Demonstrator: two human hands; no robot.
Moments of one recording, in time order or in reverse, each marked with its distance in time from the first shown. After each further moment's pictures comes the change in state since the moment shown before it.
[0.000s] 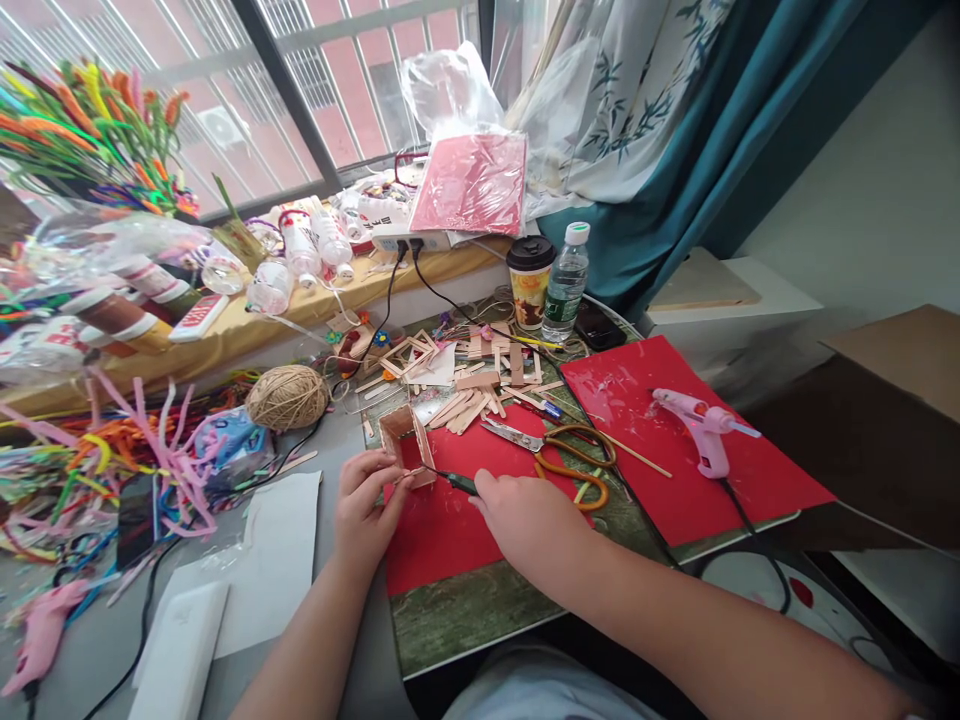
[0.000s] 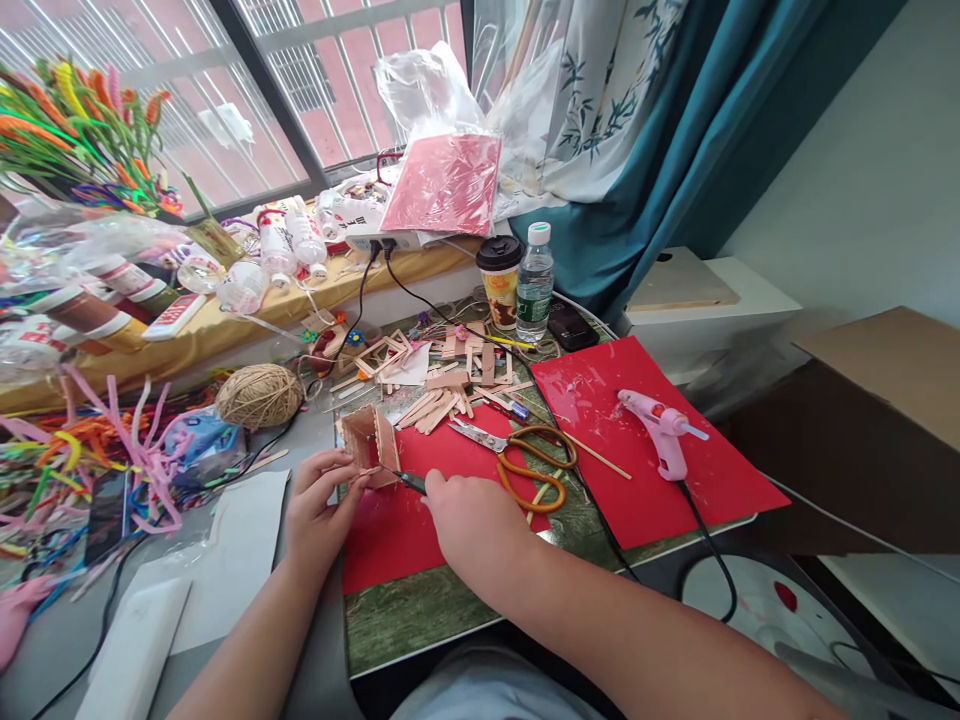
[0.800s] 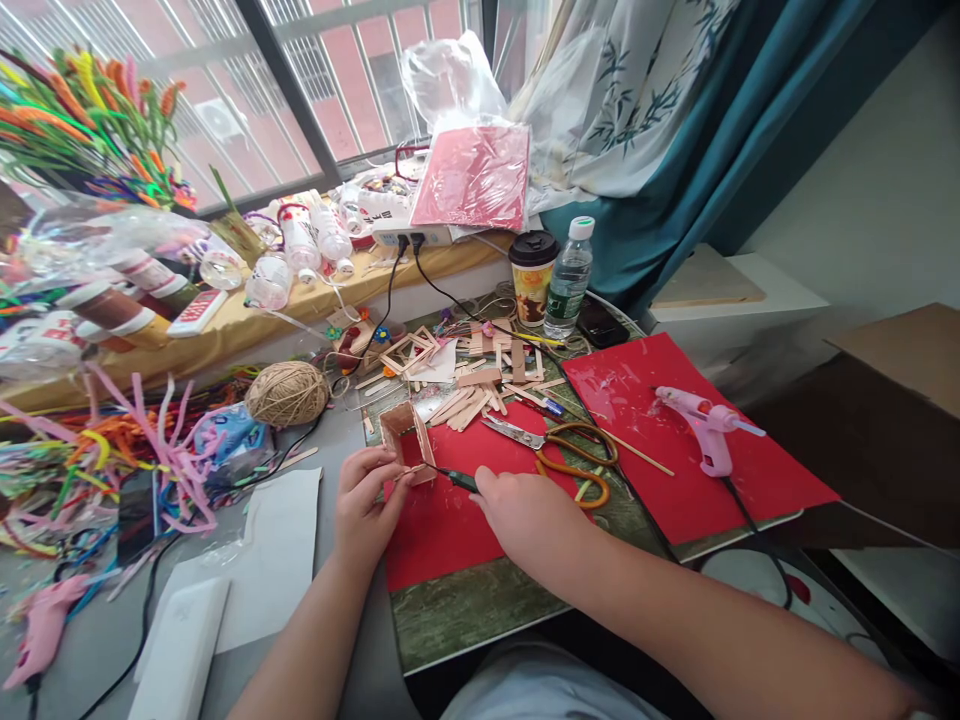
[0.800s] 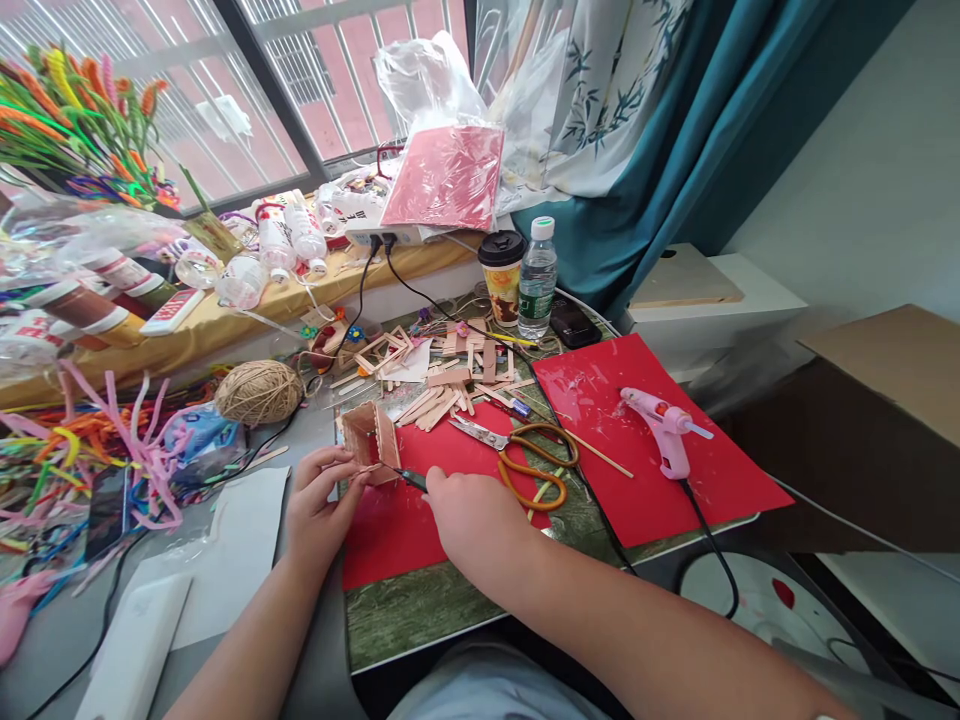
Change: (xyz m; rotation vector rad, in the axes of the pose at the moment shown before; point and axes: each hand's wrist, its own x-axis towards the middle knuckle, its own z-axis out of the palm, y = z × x) left_hand -0.001 -0.003 0.001 -0.009 0.016 -0.001; right_hand 0.004 0.000 -0.002 0.051 -0.091 0.016
